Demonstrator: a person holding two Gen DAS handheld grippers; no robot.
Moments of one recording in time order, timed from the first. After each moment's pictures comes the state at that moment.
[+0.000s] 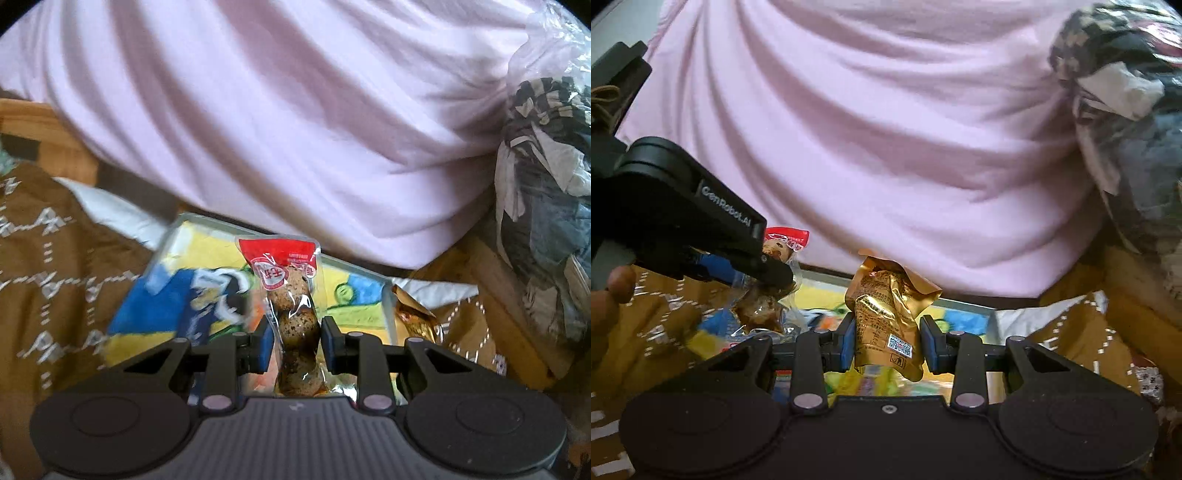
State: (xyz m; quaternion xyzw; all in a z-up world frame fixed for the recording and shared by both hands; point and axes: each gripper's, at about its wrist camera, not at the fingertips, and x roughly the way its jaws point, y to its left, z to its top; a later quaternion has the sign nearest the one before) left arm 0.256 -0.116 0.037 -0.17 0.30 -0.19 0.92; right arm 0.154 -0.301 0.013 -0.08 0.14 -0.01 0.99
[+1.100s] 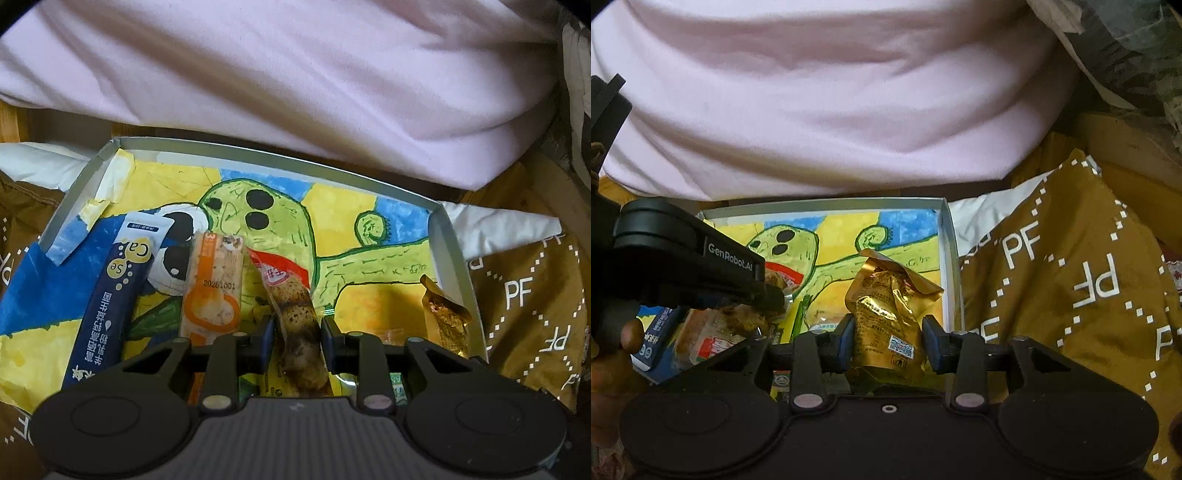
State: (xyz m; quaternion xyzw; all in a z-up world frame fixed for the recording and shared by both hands) left arm 0.346 -0.214 -0.035 -0.09 0.41 -0.16 0.89; right arm 0.232 -0.371 -0.046 0.01 0.27 -0.06 0.96
